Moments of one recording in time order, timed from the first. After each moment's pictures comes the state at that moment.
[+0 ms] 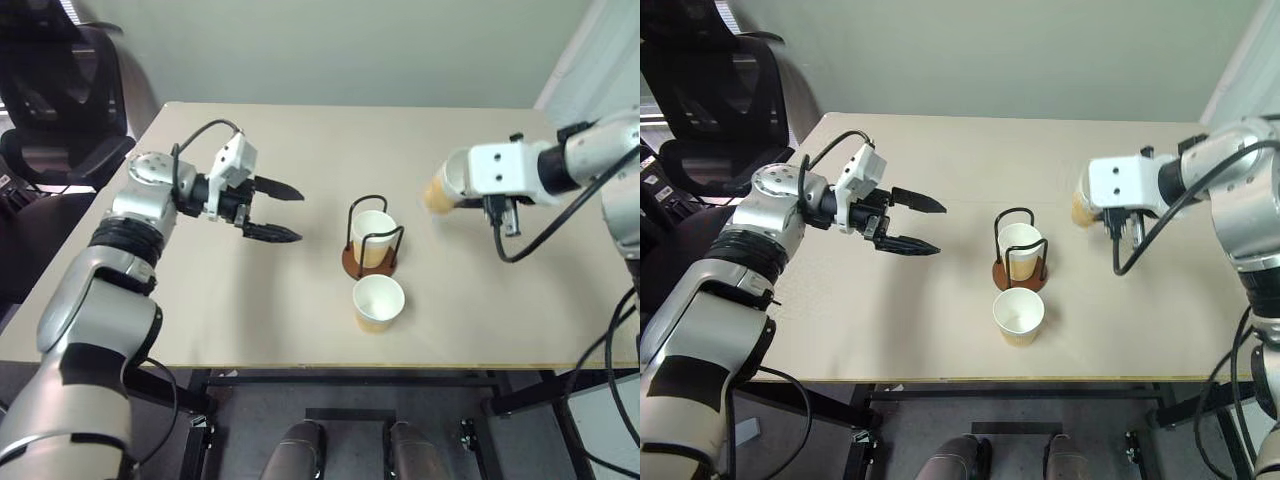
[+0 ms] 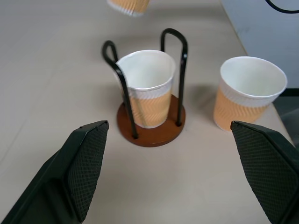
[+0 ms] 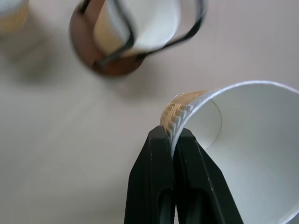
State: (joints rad) left arm -1.24 0.73 -0.53 1.05 -0.60 -0.13 -1.59; right arm -1.08 -0.94 0.29 0.00 -0.16 0.33 1.44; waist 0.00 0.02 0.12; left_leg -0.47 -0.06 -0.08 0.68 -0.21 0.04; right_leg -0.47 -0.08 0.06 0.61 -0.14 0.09
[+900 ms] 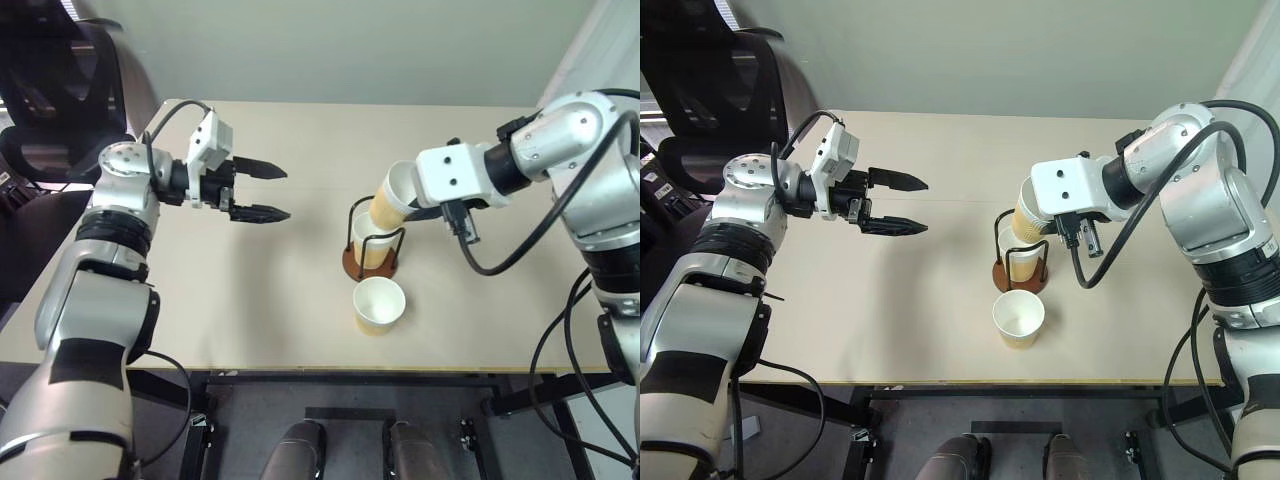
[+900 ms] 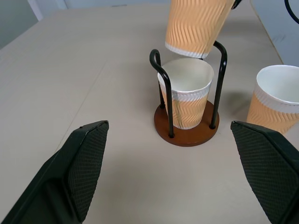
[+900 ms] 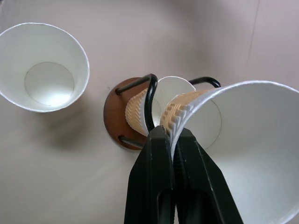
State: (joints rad) left arm -1.27 0.72 -0.37 1.14 -0.49 -0.16 -1.59; right arm -1.15 -0.80 0.40 -0.04 -0.10 0.36 1.53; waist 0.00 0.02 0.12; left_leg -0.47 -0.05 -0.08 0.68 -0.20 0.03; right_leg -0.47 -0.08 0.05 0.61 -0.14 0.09
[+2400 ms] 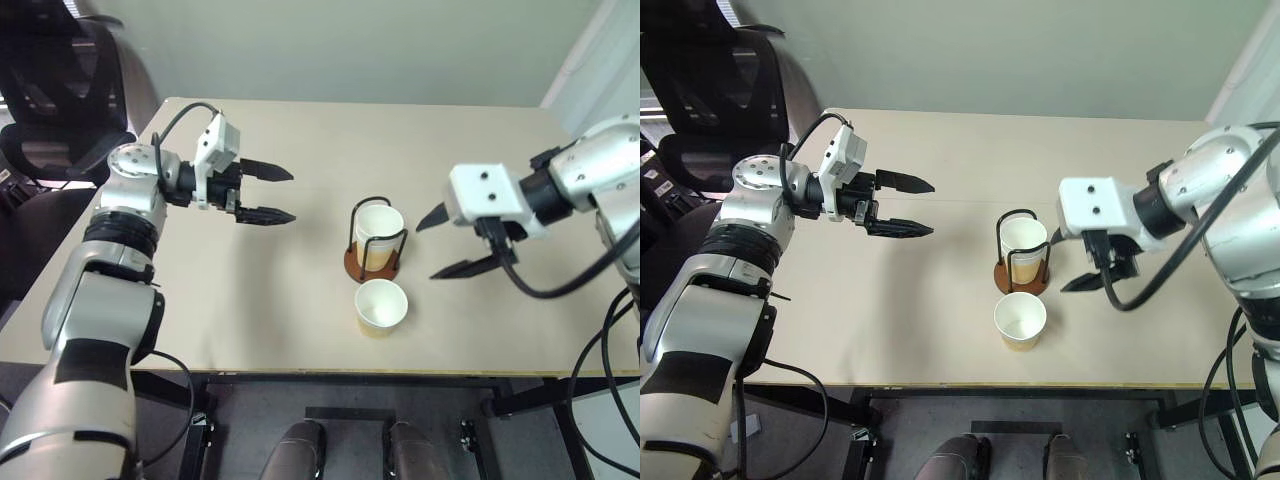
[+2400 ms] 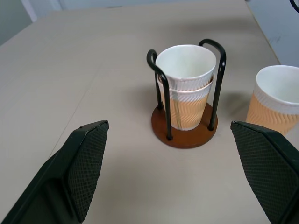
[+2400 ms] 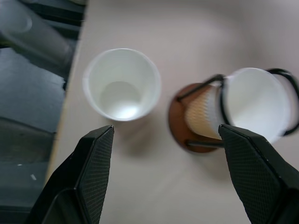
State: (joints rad) left arm -1.27 0.69 -0.37 1.12 -0.48 -0.15 -1.59; right arm -0.99 -0.99 0.30 -0.39 0.12 0.72 1.59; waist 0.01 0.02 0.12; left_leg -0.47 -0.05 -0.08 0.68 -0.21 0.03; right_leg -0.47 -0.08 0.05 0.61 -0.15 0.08
